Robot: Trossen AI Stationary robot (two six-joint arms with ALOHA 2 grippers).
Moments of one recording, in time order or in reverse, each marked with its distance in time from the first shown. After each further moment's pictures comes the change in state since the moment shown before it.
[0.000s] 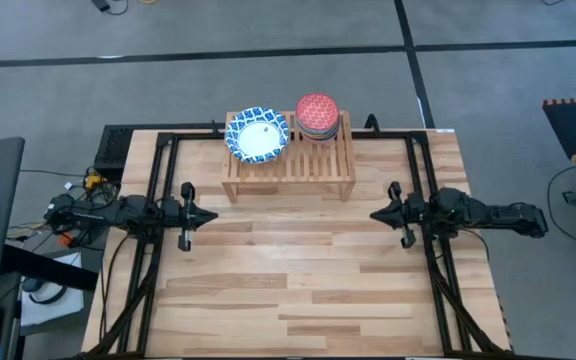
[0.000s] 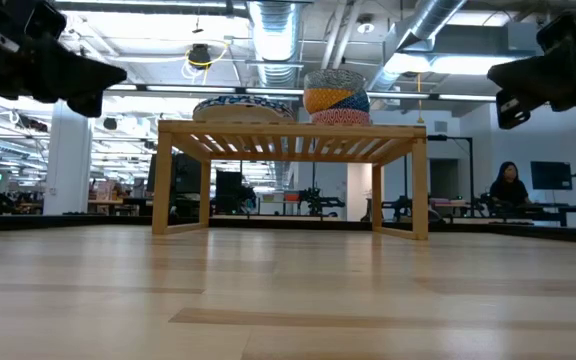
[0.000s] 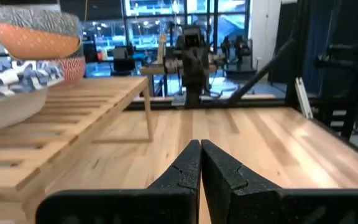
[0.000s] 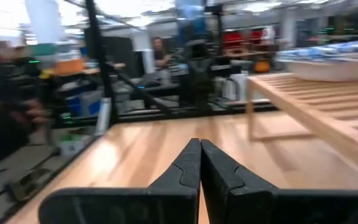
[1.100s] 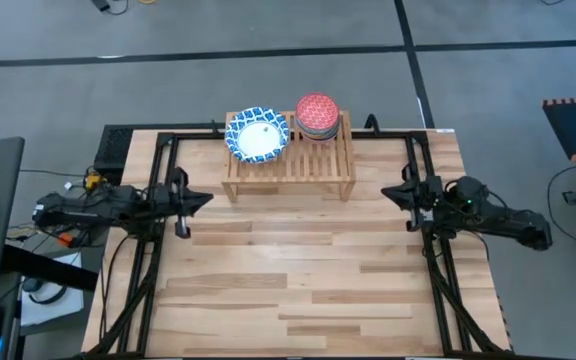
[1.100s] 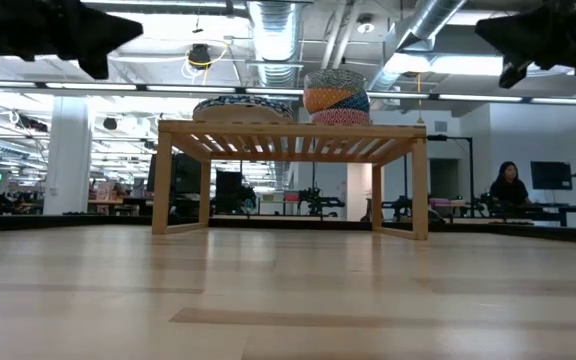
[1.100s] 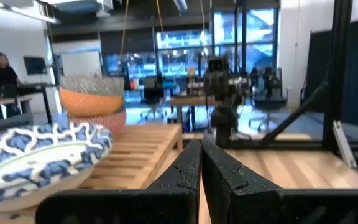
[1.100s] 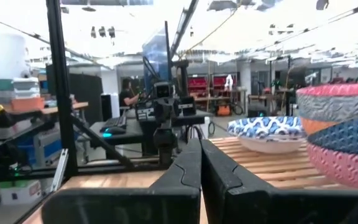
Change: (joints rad) left arm 0.076 0.206 0.144 0.192 -0.046 0.051; right arm -0.153 0.069 0.150 0.104 0.032 -0.045
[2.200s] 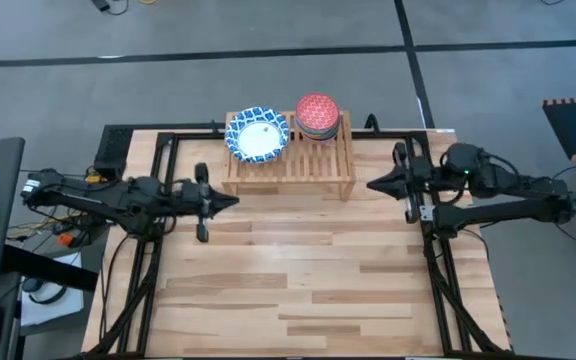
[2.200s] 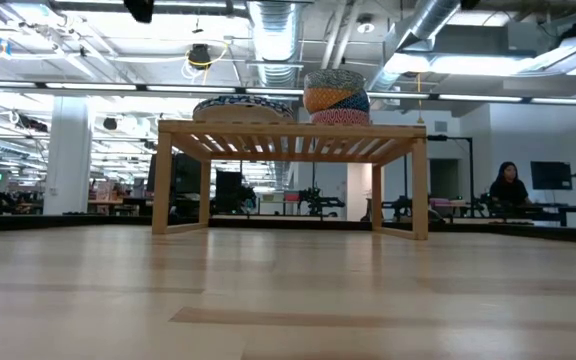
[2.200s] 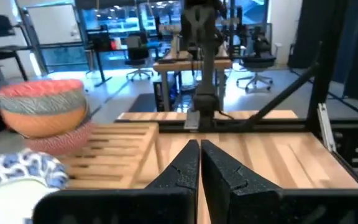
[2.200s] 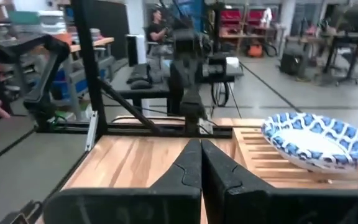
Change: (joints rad) left arm -0.098 0.541 0.491 -0.173 -0.047 -0.035; right arm 0.074 0.595 0.678 -0.388 -0.048 -0.057
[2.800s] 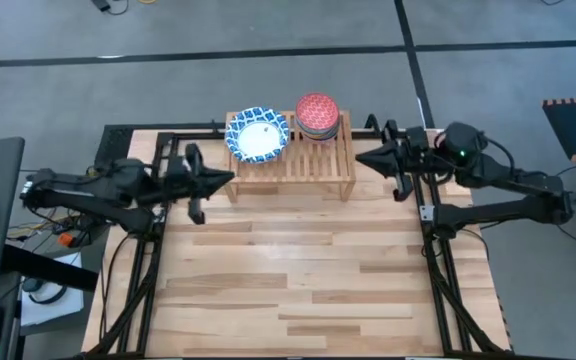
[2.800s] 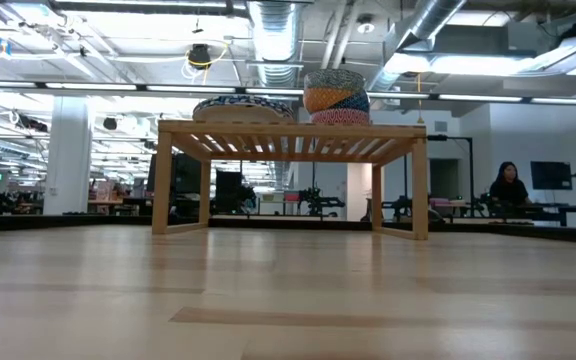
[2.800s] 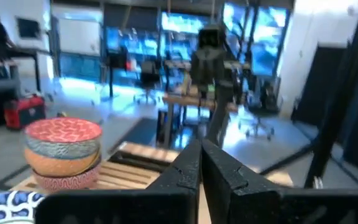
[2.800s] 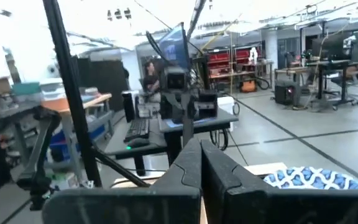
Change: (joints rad) left arm 0.063 0.078 0.250 -0.046 -0.014 -0.153; right arm -0.116 0.201 0.183 0.222 -0.096 0.113
